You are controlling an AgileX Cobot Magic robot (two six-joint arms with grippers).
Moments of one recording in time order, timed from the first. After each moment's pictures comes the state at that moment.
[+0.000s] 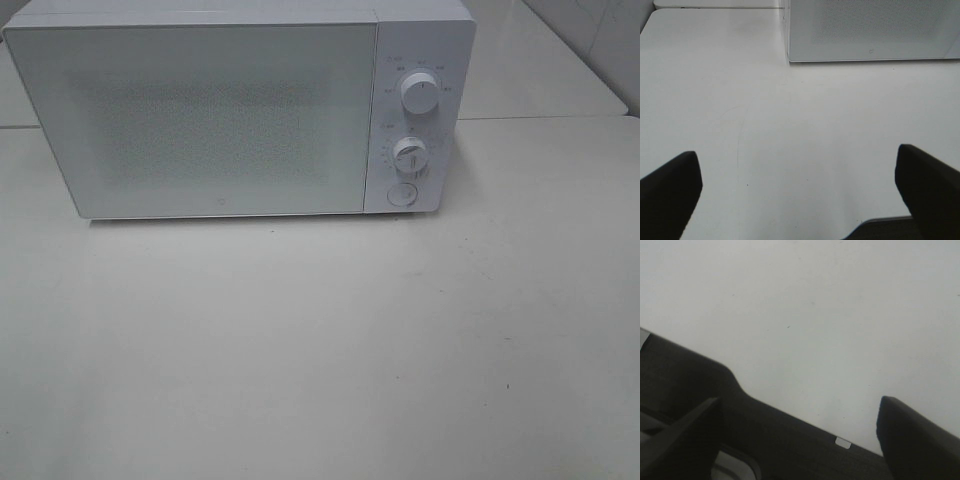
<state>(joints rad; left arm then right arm) 0.02 0.00 -0.51 -0.15 1.09 0.07 0.38 0.39 -0.62 -0.03 1.16 -0.01</state>
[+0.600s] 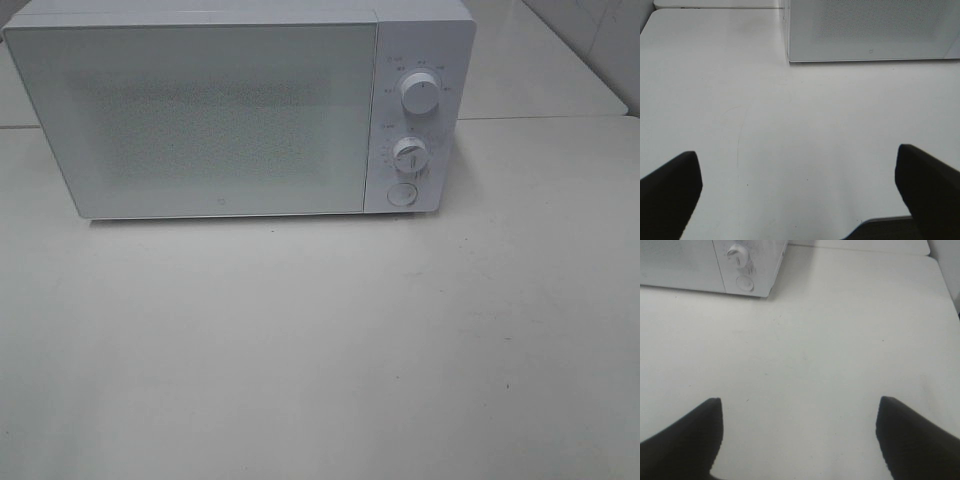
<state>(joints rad) 0.02 0.00 -0.51 -0.15 1.09 0.07 0.15 0.01 -0.51 -0.05 1.02 0.03</state>
